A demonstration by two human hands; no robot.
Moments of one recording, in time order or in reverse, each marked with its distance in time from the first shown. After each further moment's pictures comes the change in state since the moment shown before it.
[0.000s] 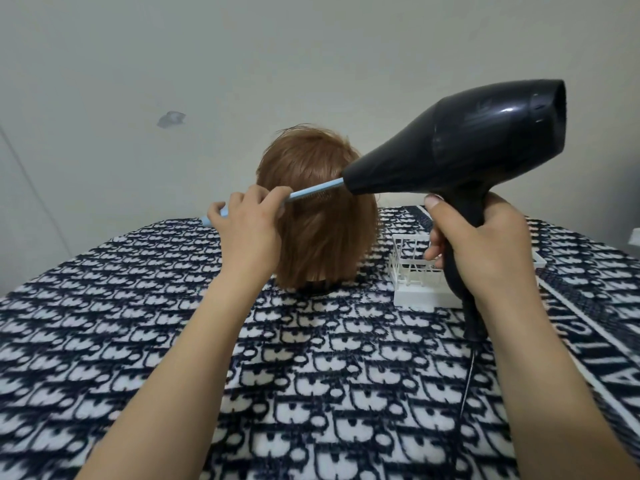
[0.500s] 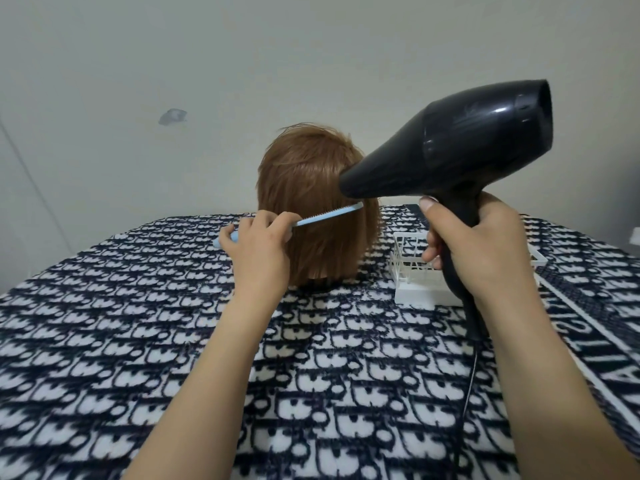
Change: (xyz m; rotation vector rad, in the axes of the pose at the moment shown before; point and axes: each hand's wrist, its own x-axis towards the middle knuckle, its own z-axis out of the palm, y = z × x) left_hand -0.032 0.003 0.016 -0.049 -0.025 -0.059; right_hand -0.002 -0.001 0.002 -0.055 -0.059 0.003
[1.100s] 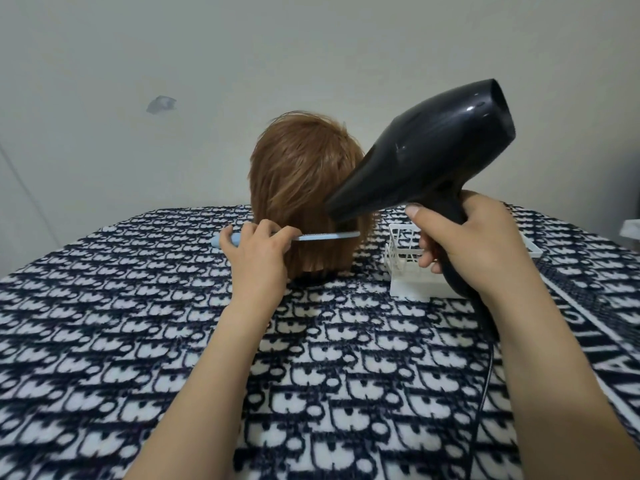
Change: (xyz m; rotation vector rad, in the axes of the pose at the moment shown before) left_hand -0.017 -0.009 0.017 0.148 -0.127 0.092; right_hand 0.002 0.003 -0.004 -0.152 -0.136 0.036
